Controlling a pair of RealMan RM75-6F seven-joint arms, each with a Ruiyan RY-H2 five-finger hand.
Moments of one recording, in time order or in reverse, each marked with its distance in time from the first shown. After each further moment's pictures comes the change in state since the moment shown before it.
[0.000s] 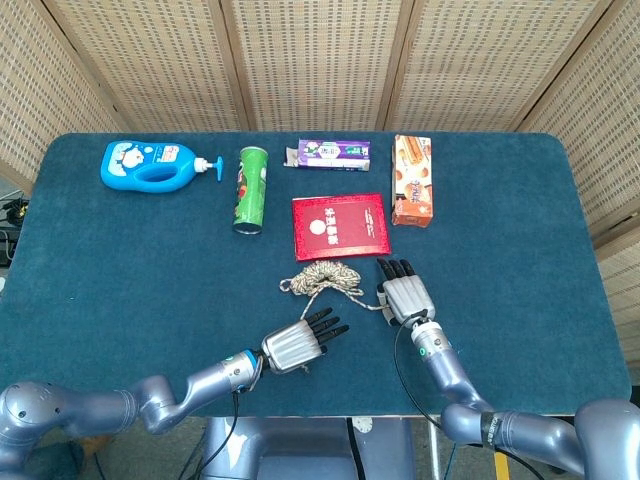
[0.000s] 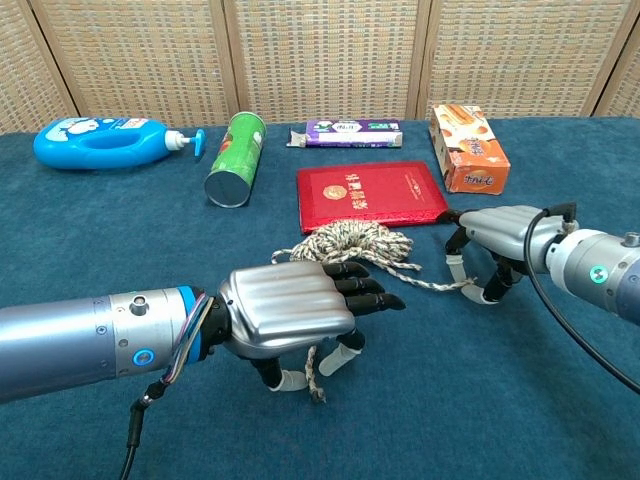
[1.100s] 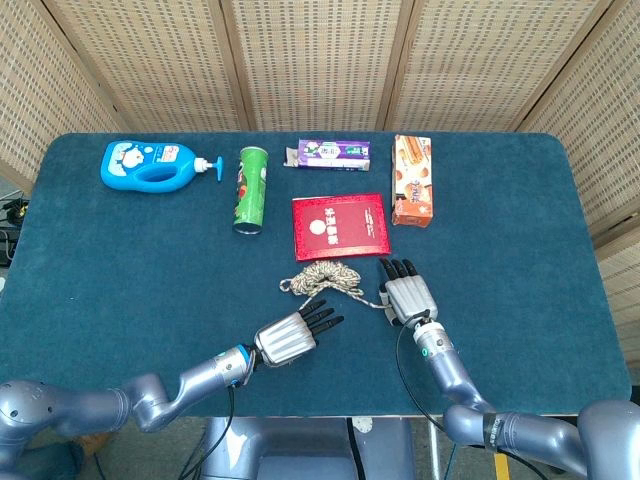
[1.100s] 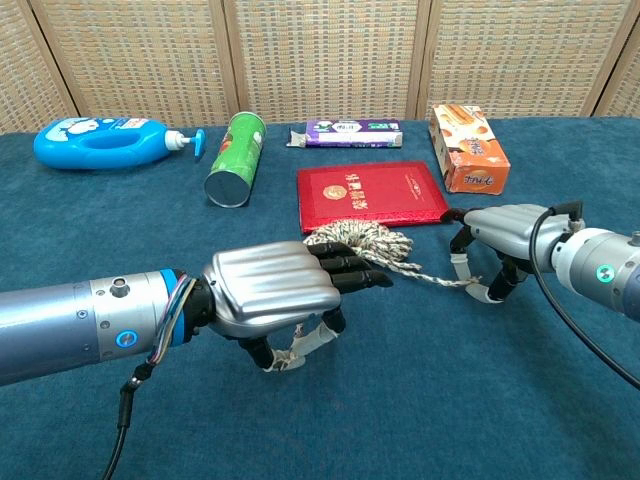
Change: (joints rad) left arm 0.008 0.037 0.016 -0.013 -0.016 0.060 -0.039; right arm -0.005 0.010 -0.003 -0.011 0.003 0.010 -0.009
